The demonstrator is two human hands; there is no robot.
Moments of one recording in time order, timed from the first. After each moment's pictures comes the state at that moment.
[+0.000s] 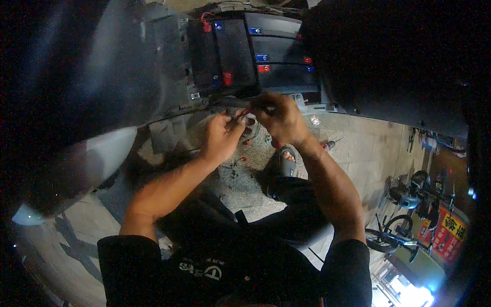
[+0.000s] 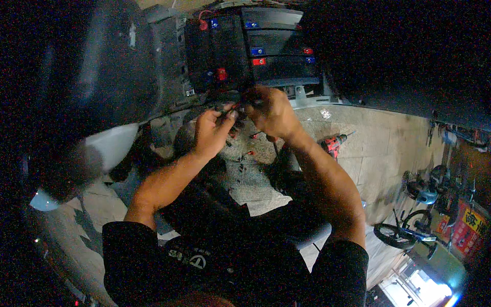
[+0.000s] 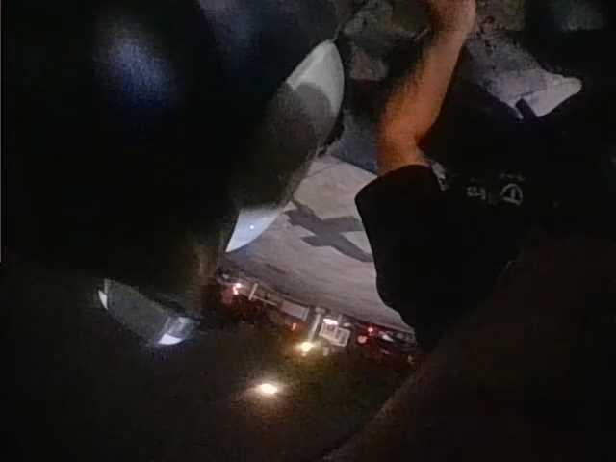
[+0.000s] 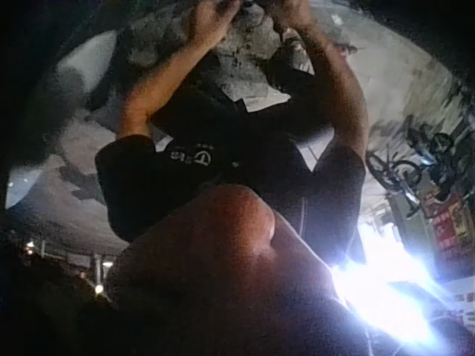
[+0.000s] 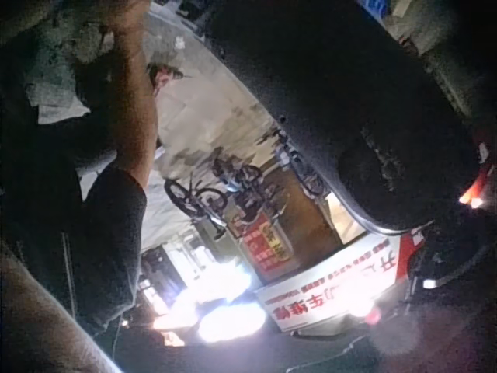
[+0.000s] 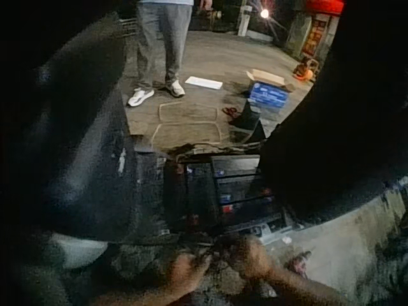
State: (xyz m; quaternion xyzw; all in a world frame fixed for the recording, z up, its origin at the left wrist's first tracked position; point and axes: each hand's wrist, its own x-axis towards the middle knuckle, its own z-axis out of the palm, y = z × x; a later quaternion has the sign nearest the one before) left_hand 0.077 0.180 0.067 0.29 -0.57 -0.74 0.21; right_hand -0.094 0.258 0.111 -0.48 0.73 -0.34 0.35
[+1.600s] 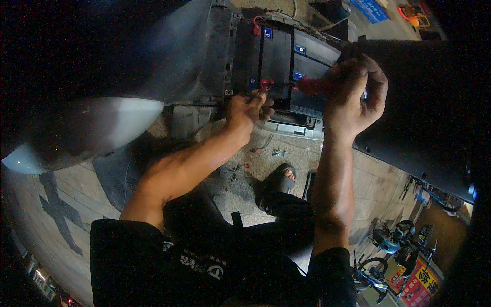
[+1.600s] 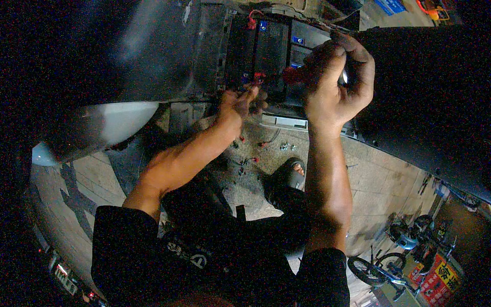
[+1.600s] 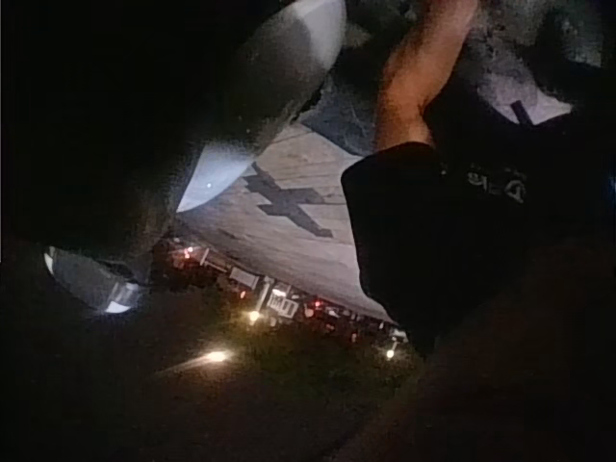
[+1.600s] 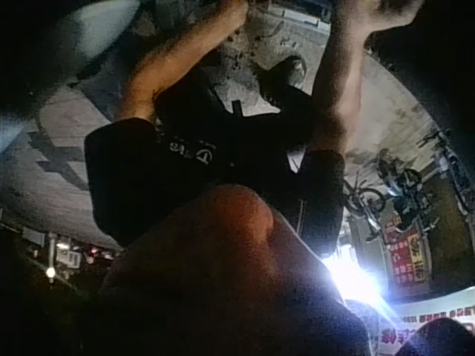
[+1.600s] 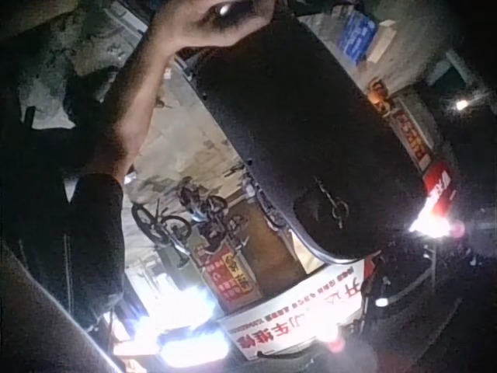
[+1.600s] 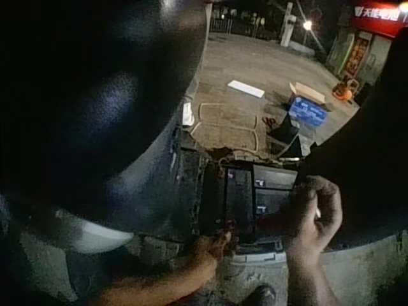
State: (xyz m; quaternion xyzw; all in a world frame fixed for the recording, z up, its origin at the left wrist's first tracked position) left_hand 0.031 0.151 0.050 0.43 -0.27 -0.82 0.27; right_hand -0.093 0.178 0.195 -0.41 0.58 -0.70 0.03
